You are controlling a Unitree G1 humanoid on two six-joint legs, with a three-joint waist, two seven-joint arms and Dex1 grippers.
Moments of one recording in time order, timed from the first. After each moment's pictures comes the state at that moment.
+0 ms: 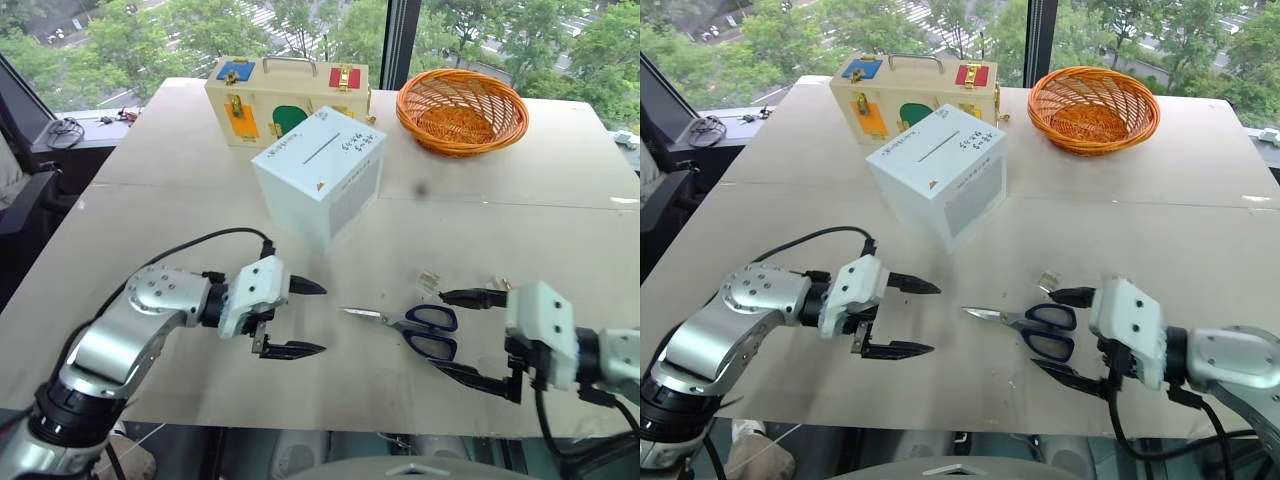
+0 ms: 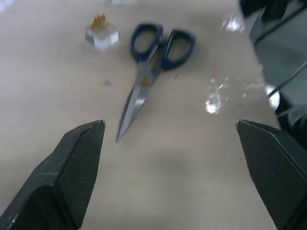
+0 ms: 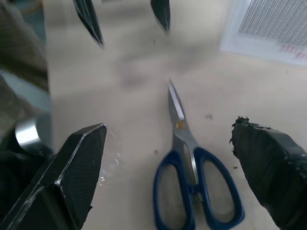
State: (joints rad) left arm -0.25 0.91 -0.14 -0.47 -0.45 0.52 -1.23; right arm 0.32 -0.92 -0.36 -1.00 0.77 0.68 0.79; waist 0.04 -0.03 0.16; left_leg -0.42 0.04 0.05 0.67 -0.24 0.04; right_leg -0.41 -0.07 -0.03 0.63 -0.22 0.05
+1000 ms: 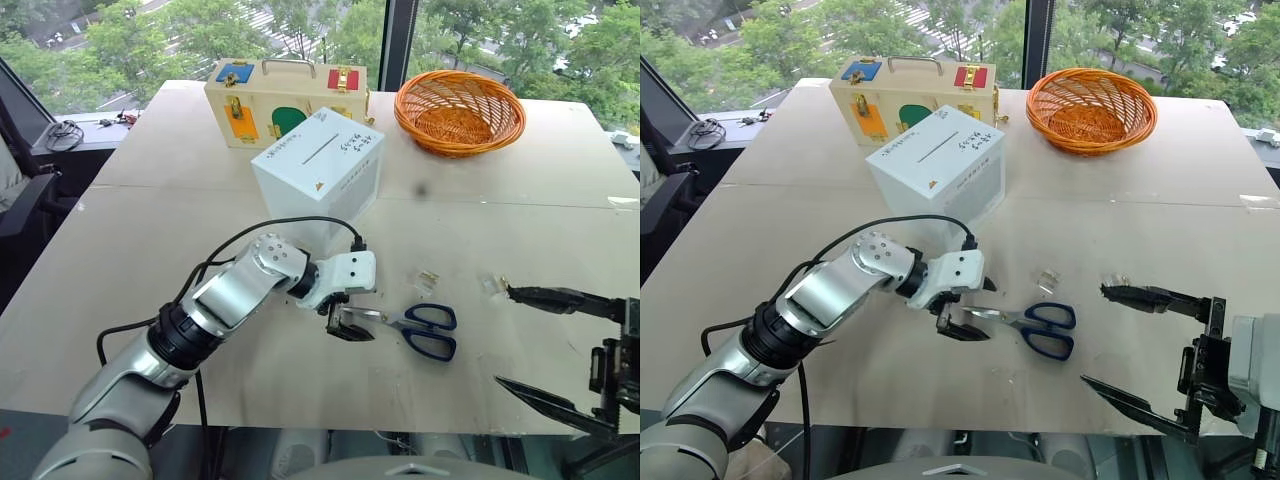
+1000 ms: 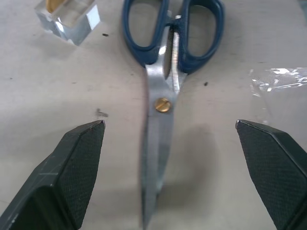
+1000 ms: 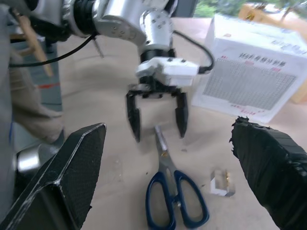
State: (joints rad) left arm -0.65 0.67 -0.58 -0.23 -0.18 0.67 -1.18; right arm 0.64 -0.87 -0.76 -0.91 0.94 0.27 1.08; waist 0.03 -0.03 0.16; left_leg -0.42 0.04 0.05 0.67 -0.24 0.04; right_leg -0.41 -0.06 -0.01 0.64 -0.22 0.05
